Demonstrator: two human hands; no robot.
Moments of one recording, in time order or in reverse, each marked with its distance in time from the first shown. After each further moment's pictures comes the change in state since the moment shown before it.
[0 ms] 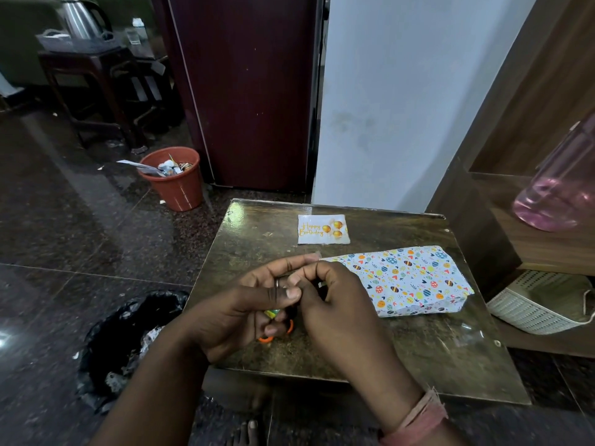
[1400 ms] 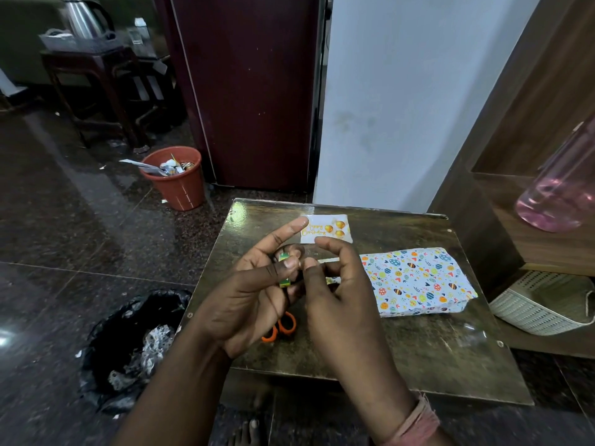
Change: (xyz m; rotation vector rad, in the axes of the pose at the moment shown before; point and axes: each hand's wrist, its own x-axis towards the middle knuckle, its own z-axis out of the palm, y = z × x) left_hand 0.016 0.003 0.013 -0.272 0.099 0.283; right_hand -0.001 -0.002 0.013 0.253 0.203 -0.019
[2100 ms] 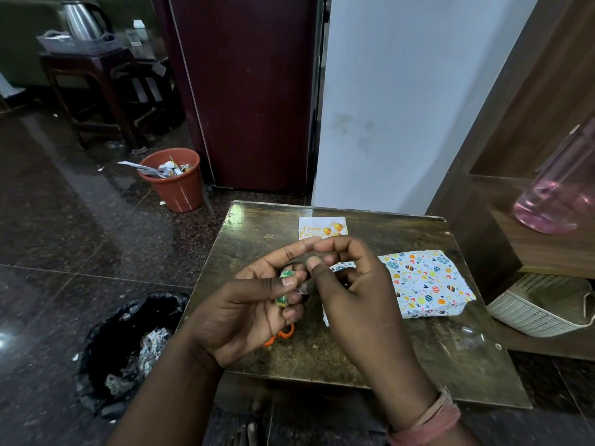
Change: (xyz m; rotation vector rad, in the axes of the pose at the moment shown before) left_hand -0.008 0.003 -0.004 -0.007 -0.192 -0.153; right_hand 0.012 -0.007 -0.024 0.026 -0.088 -0.107
